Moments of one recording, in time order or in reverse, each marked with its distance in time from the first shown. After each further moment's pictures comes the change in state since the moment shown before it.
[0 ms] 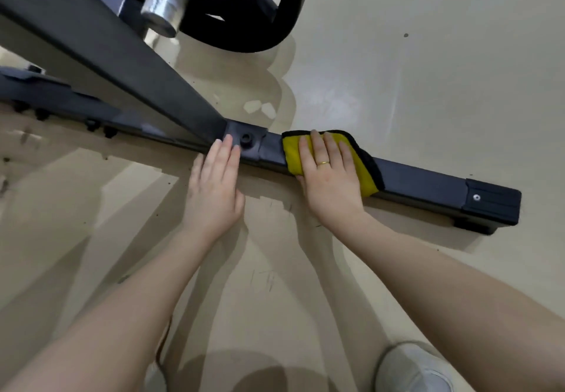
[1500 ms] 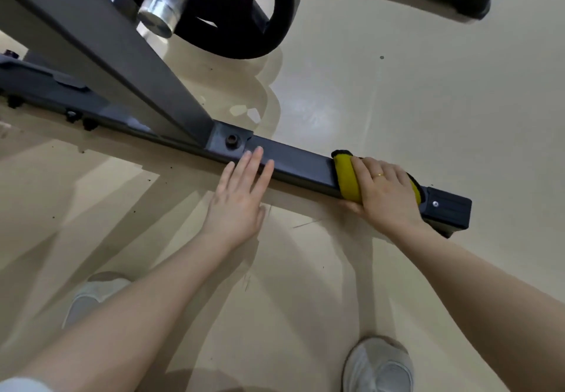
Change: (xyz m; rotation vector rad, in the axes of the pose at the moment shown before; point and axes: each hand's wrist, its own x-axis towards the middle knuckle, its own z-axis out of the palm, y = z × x) left_hand -0.005 0.049 0.007 0.060 -0.126 0.142; right_hand -0.043 0.118 -0.012 -0.072 -0.123 -0.034
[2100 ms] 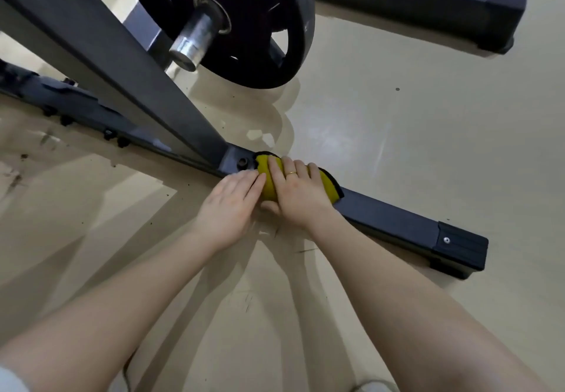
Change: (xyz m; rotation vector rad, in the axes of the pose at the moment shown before) left_hand 0.009 -0.018 -0.022 0.081 0.062 0.014; right_hand 0.081 -0.113 -0.026 0.064 -0.095 -0.259
